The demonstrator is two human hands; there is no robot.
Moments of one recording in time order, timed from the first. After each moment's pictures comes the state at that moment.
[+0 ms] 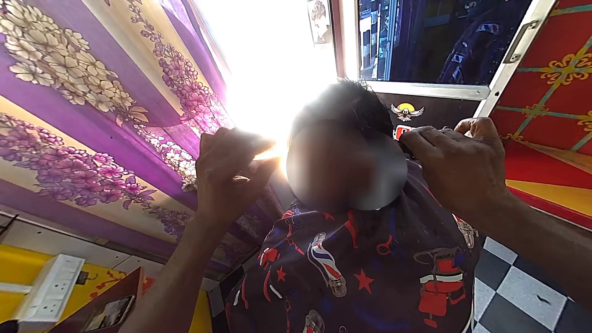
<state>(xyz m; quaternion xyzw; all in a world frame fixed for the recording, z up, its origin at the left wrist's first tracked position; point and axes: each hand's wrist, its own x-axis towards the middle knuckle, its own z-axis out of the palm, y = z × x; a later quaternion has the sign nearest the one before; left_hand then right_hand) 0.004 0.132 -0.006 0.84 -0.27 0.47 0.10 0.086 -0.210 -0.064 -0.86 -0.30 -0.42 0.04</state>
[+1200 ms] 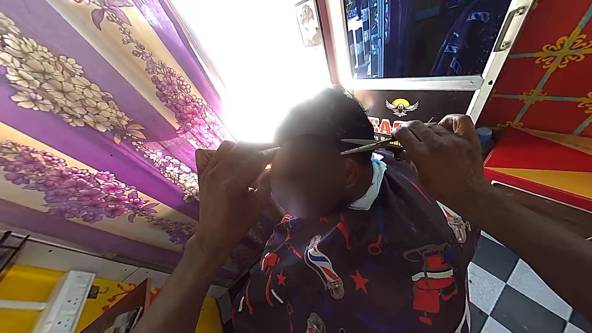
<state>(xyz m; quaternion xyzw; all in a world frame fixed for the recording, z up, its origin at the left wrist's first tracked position) -0.002 0.087 0.000 0.87 -0.23 0.43 0.00 0.113 -0.229 -0.084 -0.86 -0.27 -0.42 0.04</state>
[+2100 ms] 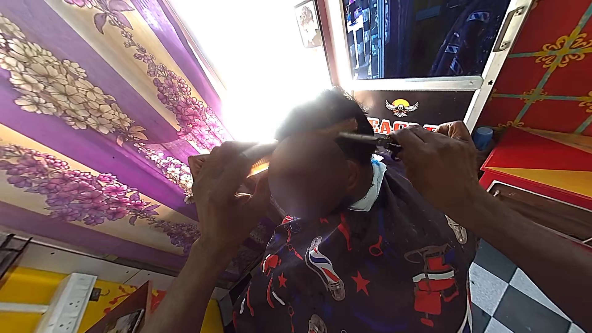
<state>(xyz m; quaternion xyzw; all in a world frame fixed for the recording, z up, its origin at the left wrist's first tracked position) -0.004 0.084 -0.003 0.84 -0.22 0.48 0.06 0.106 -0.221 -0.085 -0.85 -0.28 -0.42 0.14</state>
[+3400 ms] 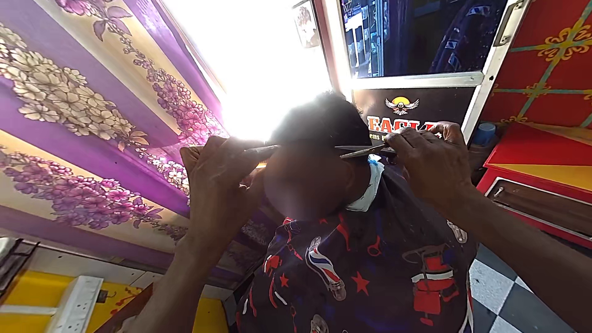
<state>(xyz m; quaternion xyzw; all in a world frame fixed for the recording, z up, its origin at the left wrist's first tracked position) 0.001 0.083 0.015 0.88 -0.22 0.42 0.00 0.114 -0.222 -0.098 -0.87 -0.26 -0.42 0.09</state>
